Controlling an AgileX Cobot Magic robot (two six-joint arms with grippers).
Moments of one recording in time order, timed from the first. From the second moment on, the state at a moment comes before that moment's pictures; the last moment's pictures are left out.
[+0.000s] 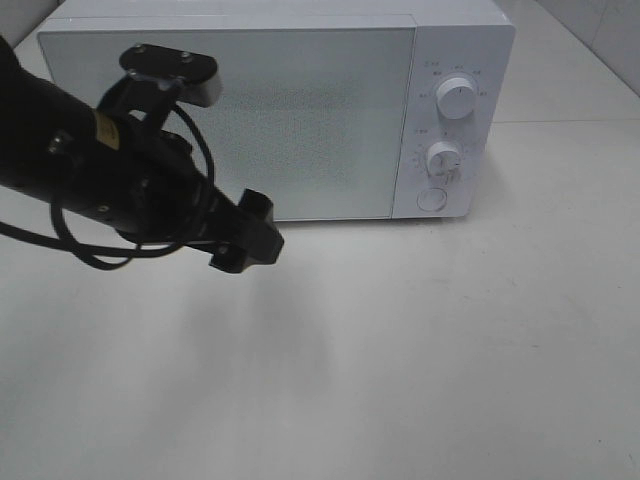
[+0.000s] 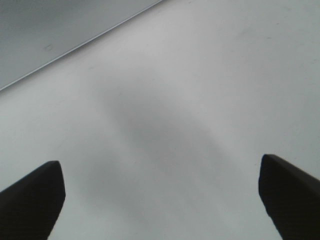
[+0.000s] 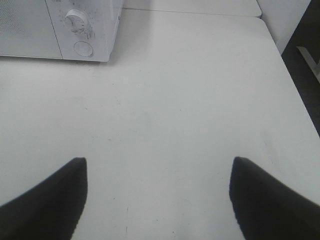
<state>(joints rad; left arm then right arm) -0.69 1.55 -0.92 -0.16 0.38 0.02 0.05 0.00 -0.51 -0.07 1.04 0.01</state>
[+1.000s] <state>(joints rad) -0.03 1.07 -0.77 -0.08 0.73 0.02 0.05 0.00 -0.51 -0.07 1.04 0.01</state>
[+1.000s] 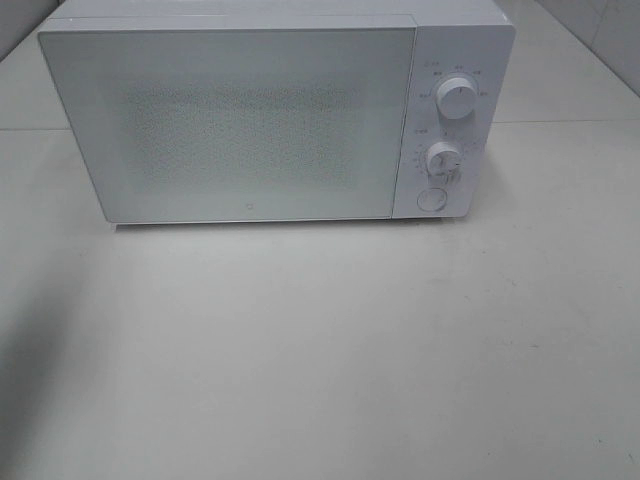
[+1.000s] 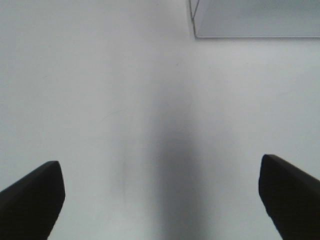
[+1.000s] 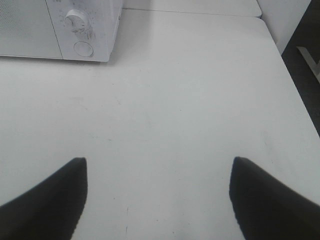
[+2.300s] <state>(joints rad) 0.02 0.20 -0.50 -0.05 1.03 0.05 0.05 0.00 -0.51 -0.07 1.04 0.01</state>
